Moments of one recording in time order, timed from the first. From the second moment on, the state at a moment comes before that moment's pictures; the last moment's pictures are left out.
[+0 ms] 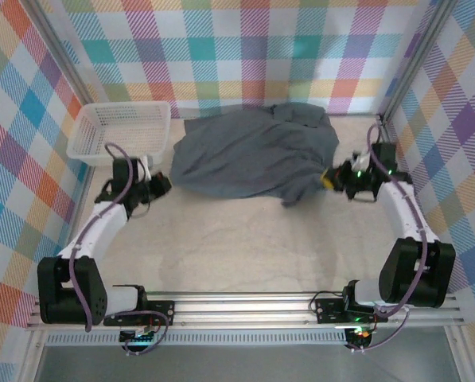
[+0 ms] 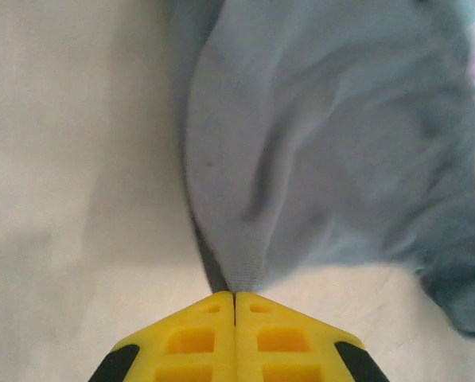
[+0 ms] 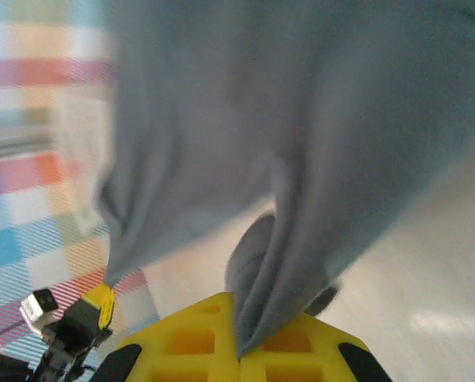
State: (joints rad) left arm -0.01 1.27 0.77 -0.32 0.38 -0.49; right arm -0.12 1.36 0.97 -0.65 -0.75 0.72
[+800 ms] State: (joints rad) left arm -0.07 0.78 0.59 -0.49 0.10 -0.68; right arm -0.12 0.29 0.70 -0.98 -0.21 1.15
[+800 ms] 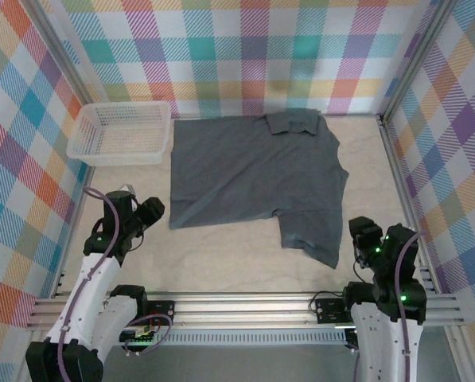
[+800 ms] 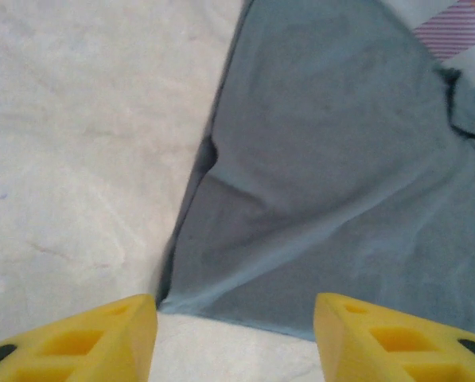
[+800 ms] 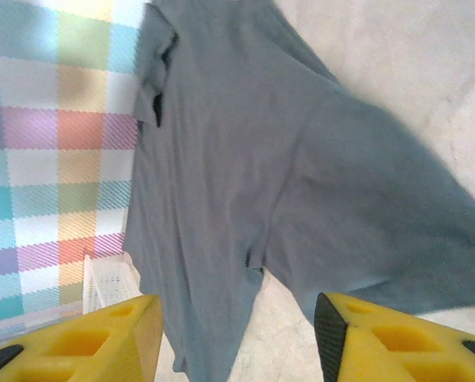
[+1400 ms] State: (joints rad) left arm -0.36 2.00 1.42 -0.54 -0.17 -0.61; right arm -0.04 1.60 0.97 -0.56 -0.42 0.69
